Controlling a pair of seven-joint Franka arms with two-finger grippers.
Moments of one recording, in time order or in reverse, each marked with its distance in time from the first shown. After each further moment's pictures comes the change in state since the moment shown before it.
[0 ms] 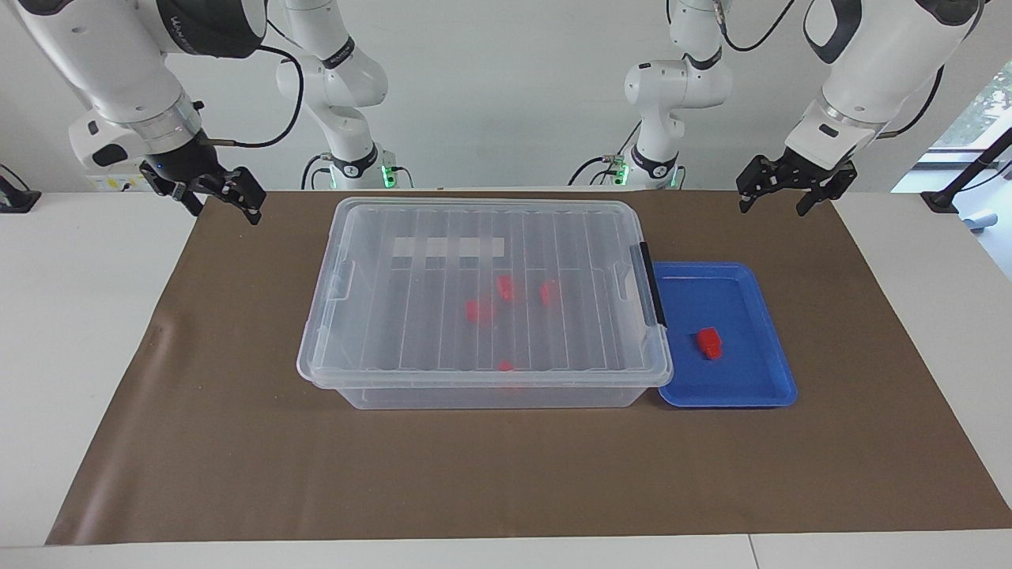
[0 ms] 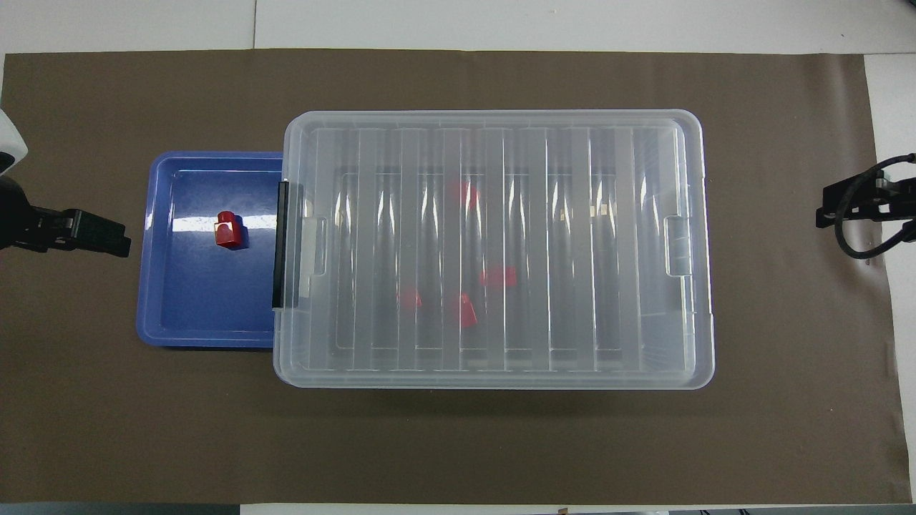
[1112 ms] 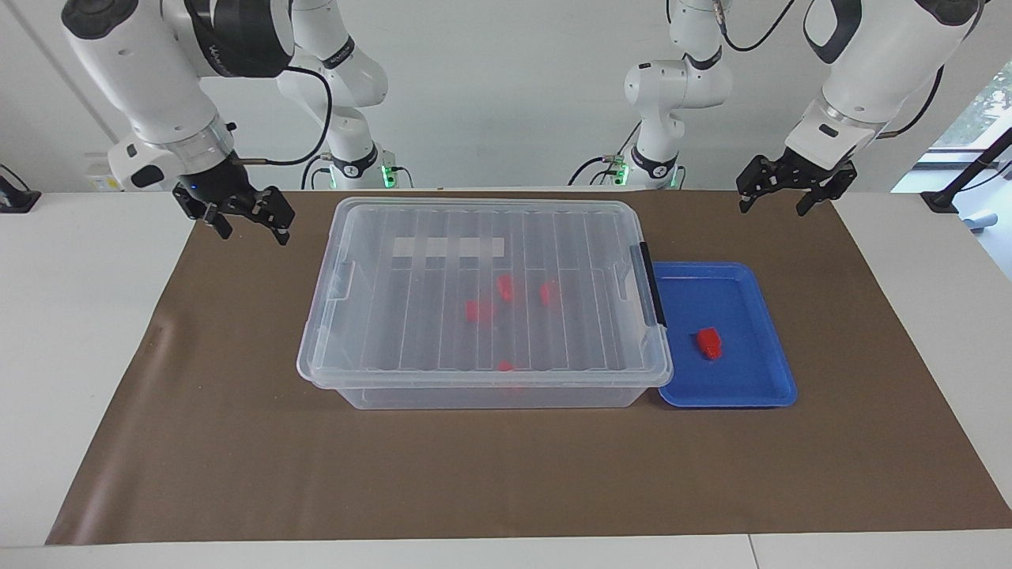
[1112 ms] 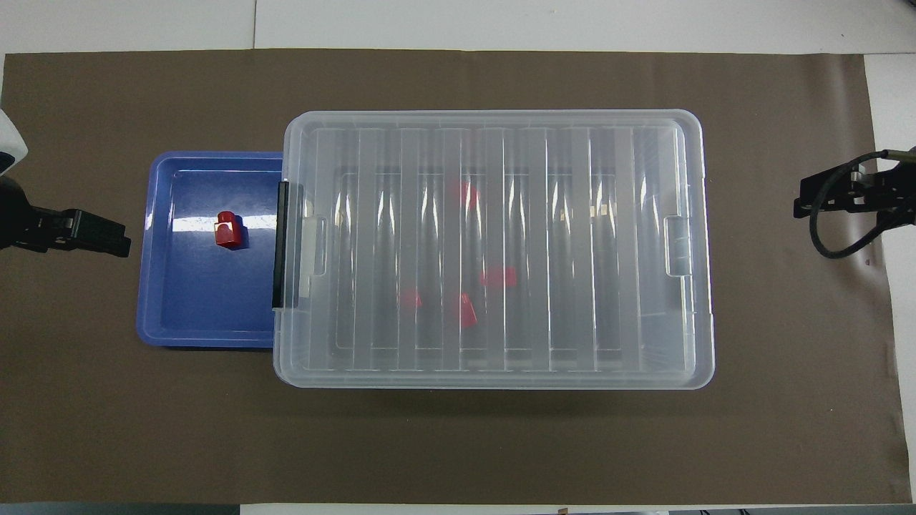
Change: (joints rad) left arm 0.000 0.000 0.000 0.000 0.000 0.000 0.000; right arm 0.001 0.006 0.082 -0.113 0.043 0.200 0.064
